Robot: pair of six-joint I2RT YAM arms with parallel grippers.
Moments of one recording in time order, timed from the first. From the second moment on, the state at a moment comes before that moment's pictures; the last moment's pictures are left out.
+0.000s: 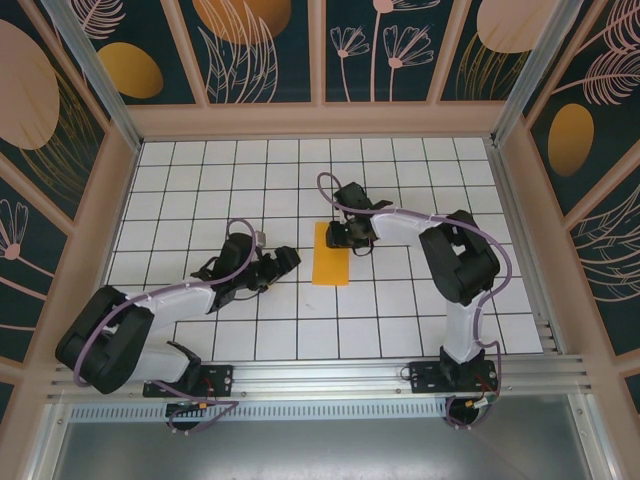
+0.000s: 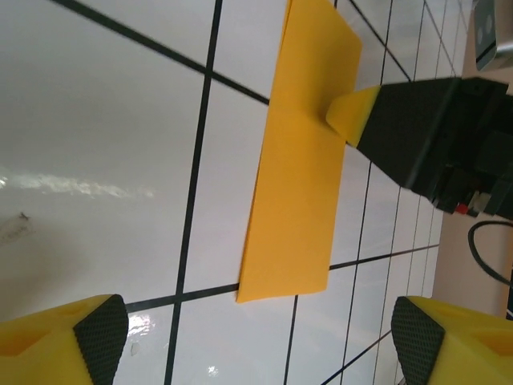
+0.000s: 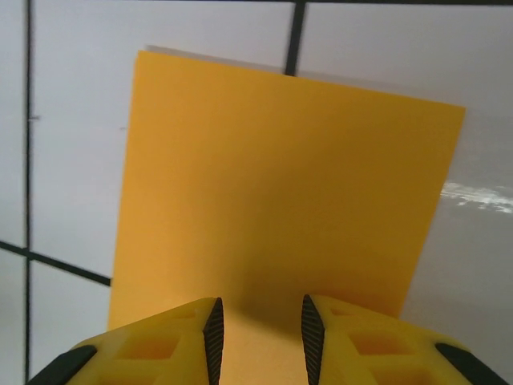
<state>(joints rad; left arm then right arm) -0.57 1.37 0.45 0.23 0.34 -1.09 0.60 1.94 1.22 -0.40 -0.16 0.47</state>
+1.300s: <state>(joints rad) -0.73 1.65 0.73 0.10 0.31 -1.21 0.46 1.94 1.10 -0.16 -0.38 0.52</state>
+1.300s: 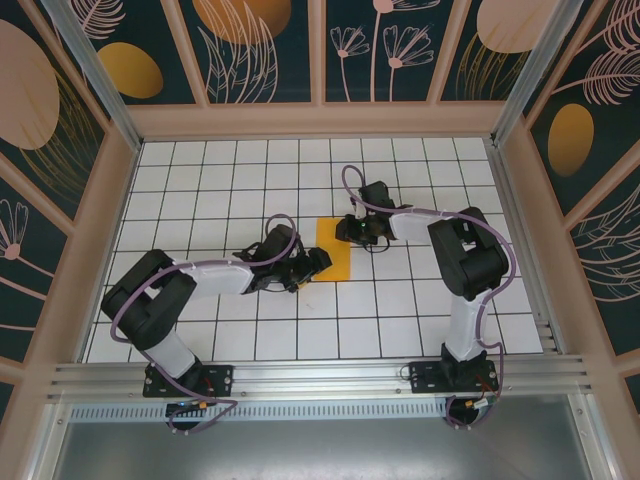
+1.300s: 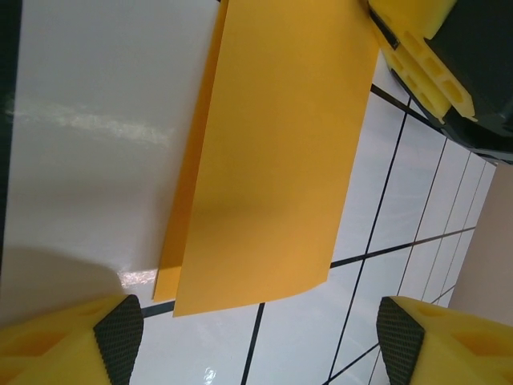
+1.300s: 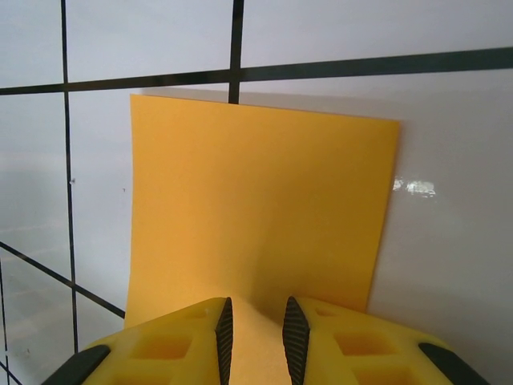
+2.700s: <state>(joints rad) -0.73 1.72 0.78 0.16 0.36 -1.11 0.47 1.84 0.97 -0.21 -0.51 0.51</state>
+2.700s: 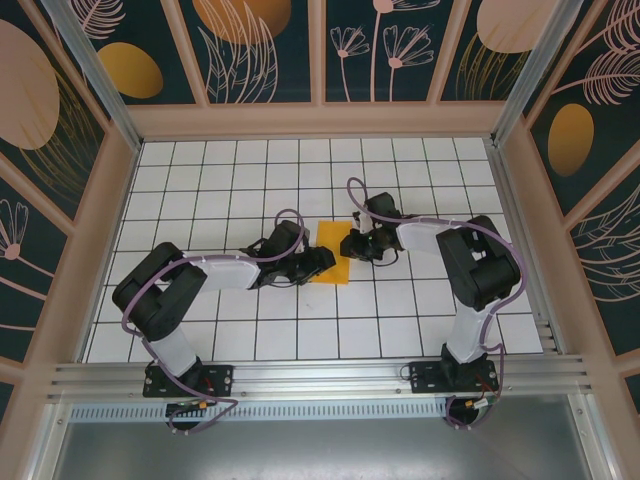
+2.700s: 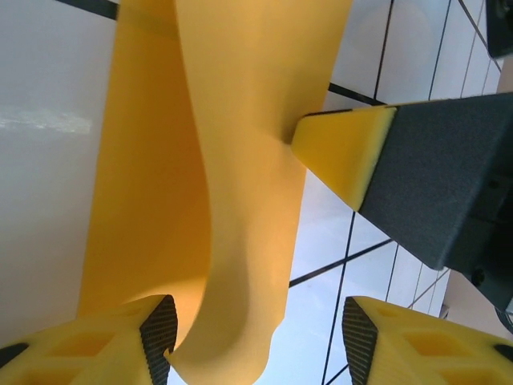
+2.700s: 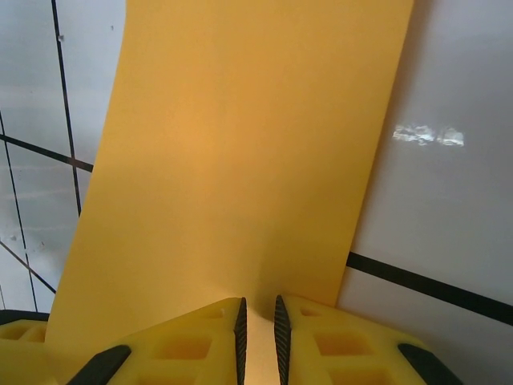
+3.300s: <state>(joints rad) -0.73 1.65 0.77 0.21 0.37 -1.08 0.47 1.85 0.97 -0.20 -0.51 0.51</state>
